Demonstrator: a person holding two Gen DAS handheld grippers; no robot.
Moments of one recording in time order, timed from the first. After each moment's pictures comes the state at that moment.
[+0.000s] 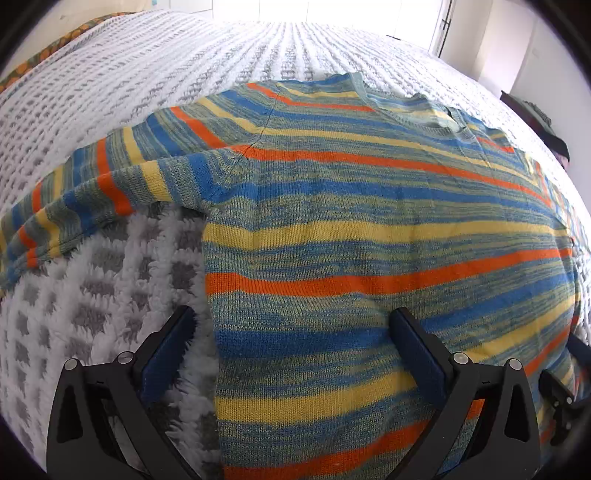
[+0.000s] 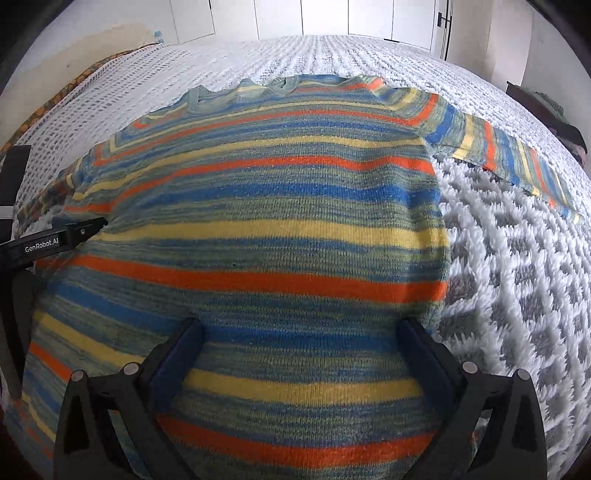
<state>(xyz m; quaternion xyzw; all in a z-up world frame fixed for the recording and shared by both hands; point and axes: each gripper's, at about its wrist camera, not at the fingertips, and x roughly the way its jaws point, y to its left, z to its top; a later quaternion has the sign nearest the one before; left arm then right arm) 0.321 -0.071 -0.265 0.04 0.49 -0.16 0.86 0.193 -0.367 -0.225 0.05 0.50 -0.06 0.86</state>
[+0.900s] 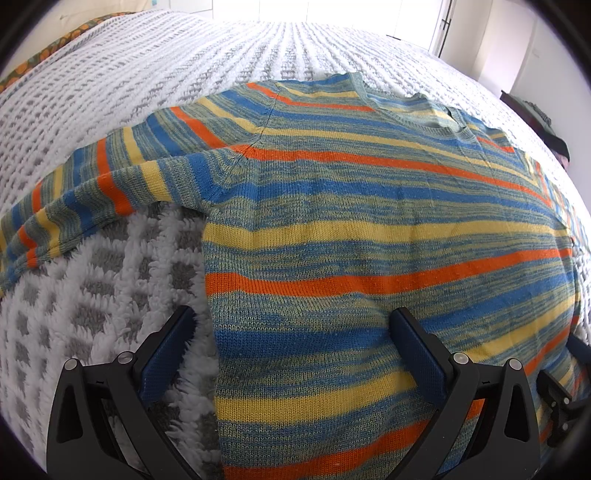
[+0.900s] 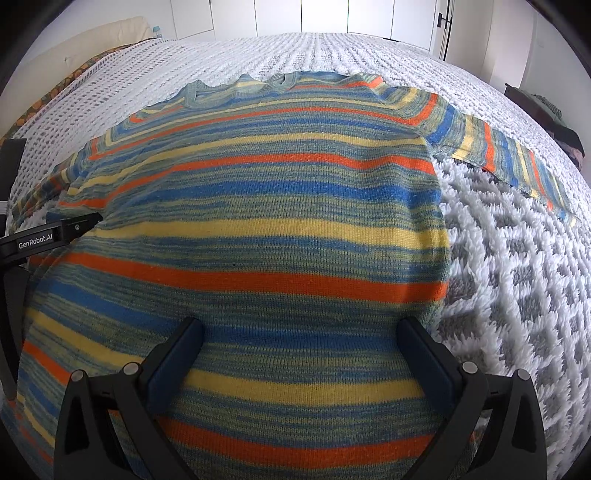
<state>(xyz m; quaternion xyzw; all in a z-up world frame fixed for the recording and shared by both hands) 0.321 -0.072 -0.265 0.04 0.49 -0.16 0.86 0.197 -0.363 -0.227 0.04 0.51 -0.07 0.86</state>
